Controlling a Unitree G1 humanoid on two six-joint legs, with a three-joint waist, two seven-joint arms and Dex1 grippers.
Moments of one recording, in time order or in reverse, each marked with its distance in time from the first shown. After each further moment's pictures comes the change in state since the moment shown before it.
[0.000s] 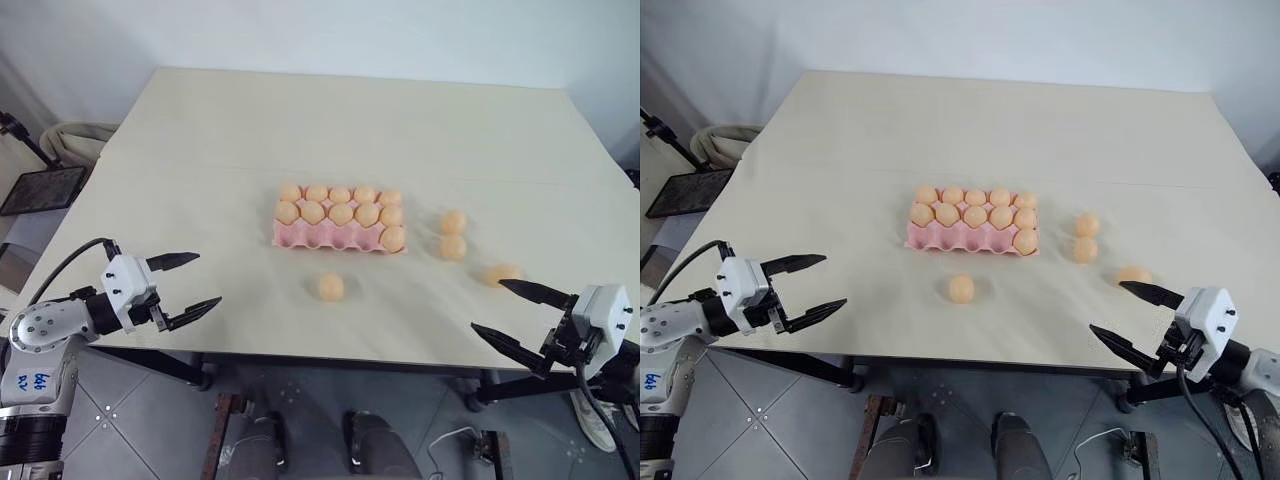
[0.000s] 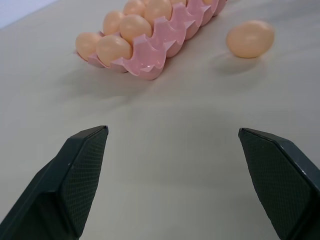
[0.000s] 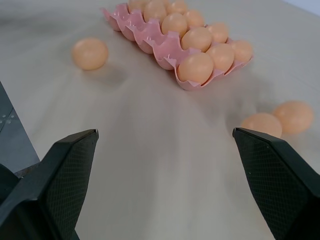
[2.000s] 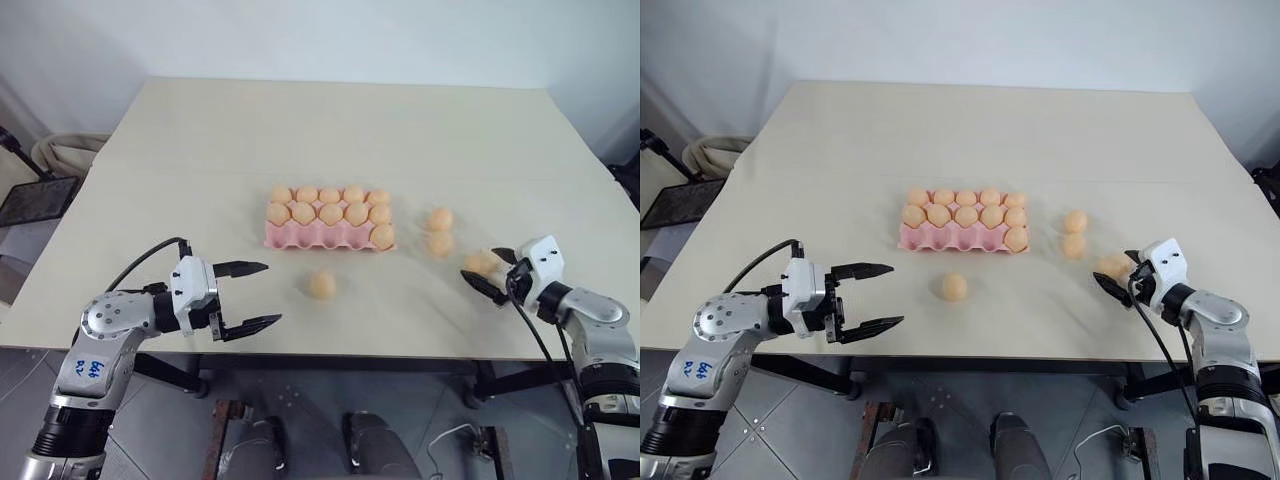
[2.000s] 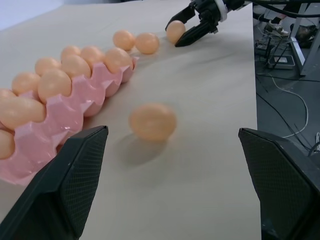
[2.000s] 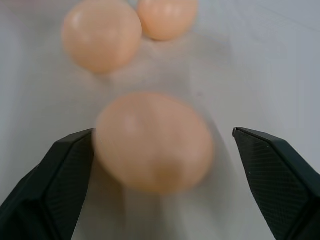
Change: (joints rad) left arm -0.080 -0.101 -0.189 -0.226 -0.048 0.182 -0.024; right arm -0.713 0.063 0.279 1.047 -0.353 -0.260 -0.145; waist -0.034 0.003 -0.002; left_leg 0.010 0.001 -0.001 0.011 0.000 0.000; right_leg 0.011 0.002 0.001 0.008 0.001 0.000
